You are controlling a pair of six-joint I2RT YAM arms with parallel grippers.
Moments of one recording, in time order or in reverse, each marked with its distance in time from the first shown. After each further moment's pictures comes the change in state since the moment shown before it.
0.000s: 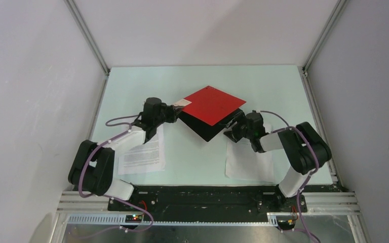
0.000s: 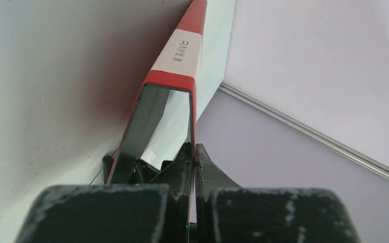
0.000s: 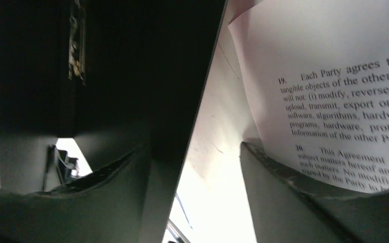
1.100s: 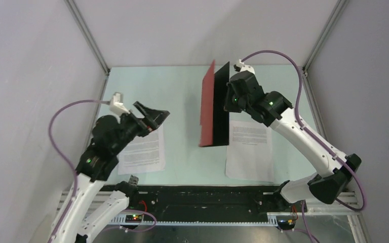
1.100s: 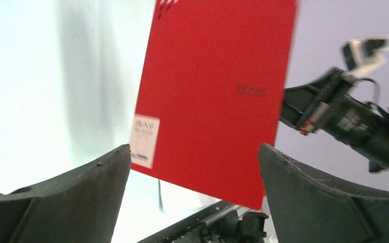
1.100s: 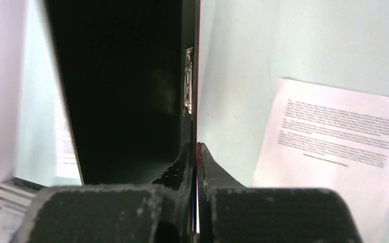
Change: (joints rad) left arm -0.042 -0.758 0.105 -0.586 0.058 0.801; right arm 0.324 -0.327 0.963 -1.332 0.485 -0.687
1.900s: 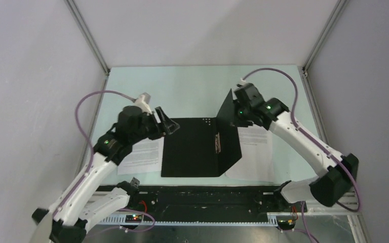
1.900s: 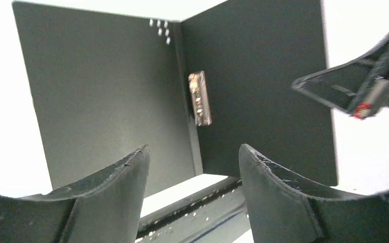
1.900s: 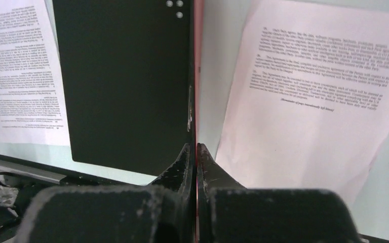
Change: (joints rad) left arm -0.070 0.138 0.085 -0.201 -0.002 0.203; right arm -0.021 0.046 -0.094 -0.195 -0.084 -0.031
